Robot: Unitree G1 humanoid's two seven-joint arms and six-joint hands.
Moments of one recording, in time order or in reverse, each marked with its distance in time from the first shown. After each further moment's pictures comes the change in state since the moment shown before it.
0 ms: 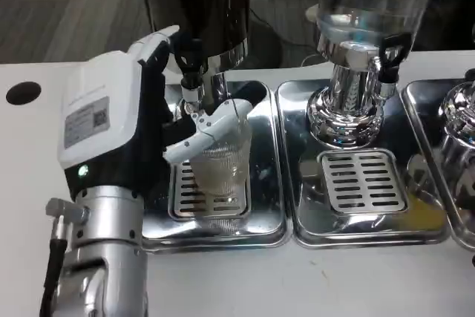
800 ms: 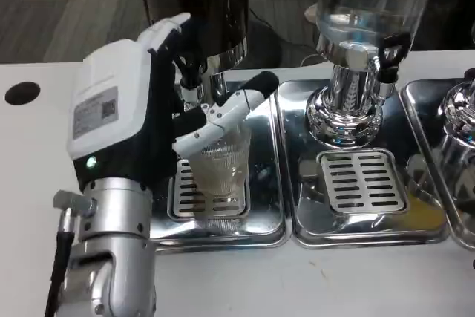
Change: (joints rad) left arm -0.021 -0.009 -0.021 -0.019 -0.002 0.006 -0.001; right arm 0.008 0.000 0.000 0.005 0.002 -0.010 0.000
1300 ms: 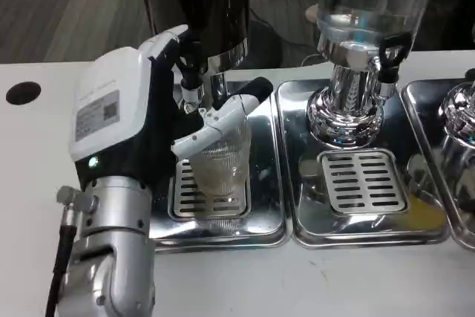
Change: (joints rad) left arm -0.020 -0.003 0.015 0.054 -0.003 0.016 -0.034; right arm -0.001 0.000 0.000 0.017 0.022 -0.009 0.015
